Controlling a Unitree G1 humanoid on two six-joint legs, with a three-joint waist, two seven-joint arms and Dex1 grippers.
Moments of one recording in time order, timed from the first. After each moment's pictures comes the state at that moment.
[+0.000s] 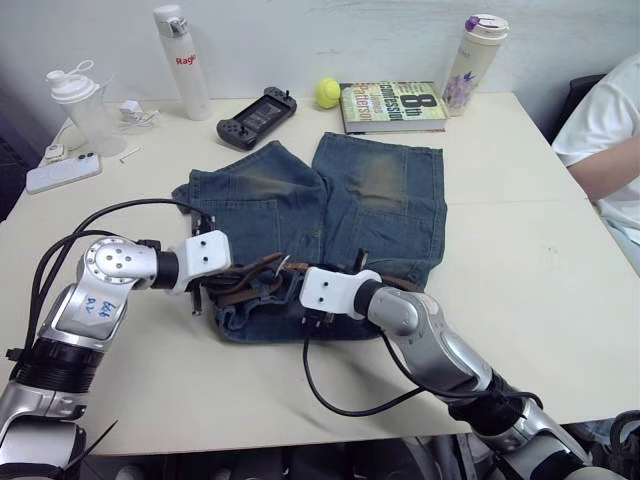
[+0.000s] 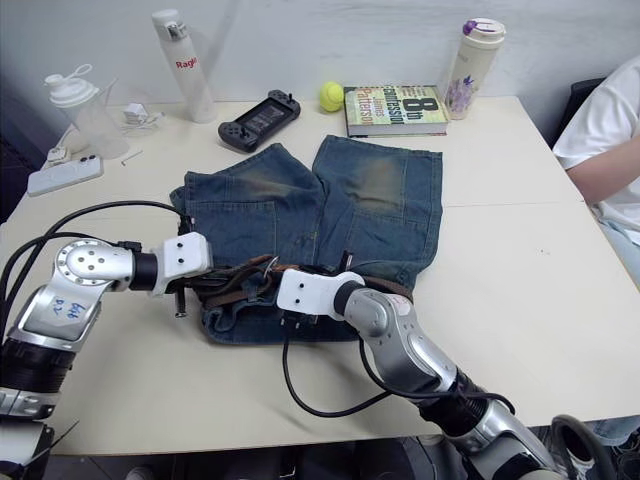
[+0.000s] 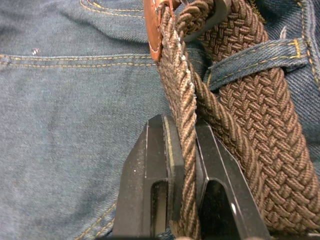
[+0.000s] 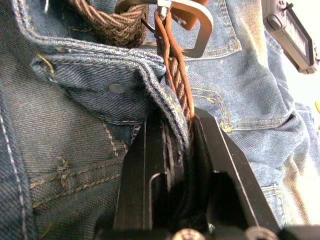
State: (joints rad) left arm -0.49 0.85 -0.11 0.01 -0.04 0.20 -1.07; right arm -0.50 -0.35 0.62 -0.35 -0.45 0.55 0.55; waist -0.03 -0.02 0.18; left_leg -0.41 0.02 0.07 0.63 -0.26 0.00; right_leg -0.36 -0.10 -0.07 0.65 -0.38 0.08
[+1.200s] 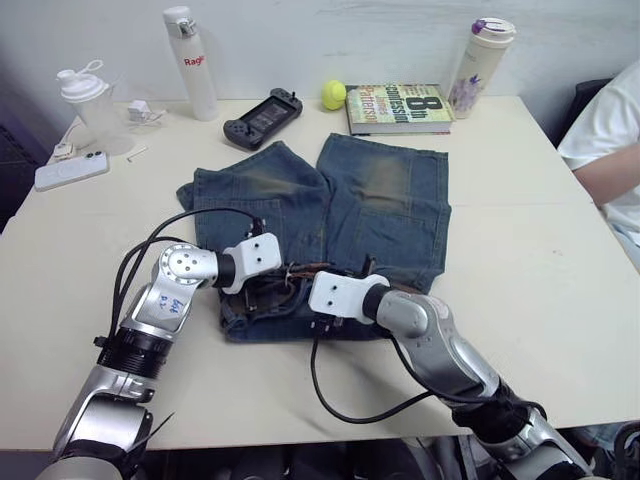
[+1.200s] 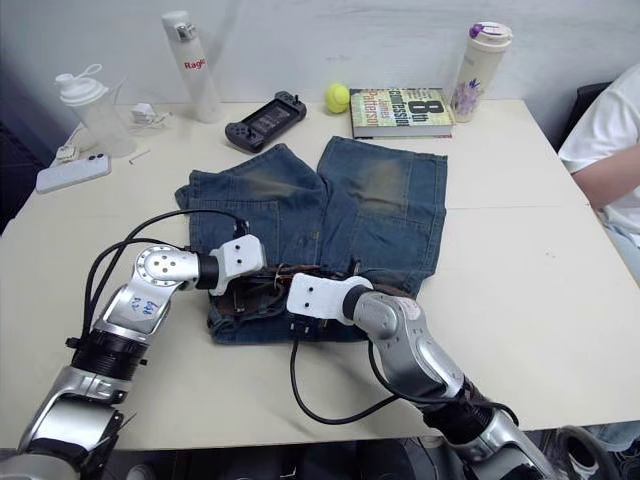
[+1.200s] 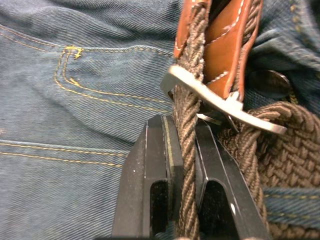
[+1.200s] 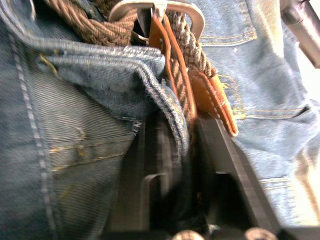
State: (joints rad) left arm -0.56 0.54 -0.20 0.15 0.07 0.16 -0.98; right arm -0.42 -0.34 0.54 -0.40 -0.47 0.58 0.67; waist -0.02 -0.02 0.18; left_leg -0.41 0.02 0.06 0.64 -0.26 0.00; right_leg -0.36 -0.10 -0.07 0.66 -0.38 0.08
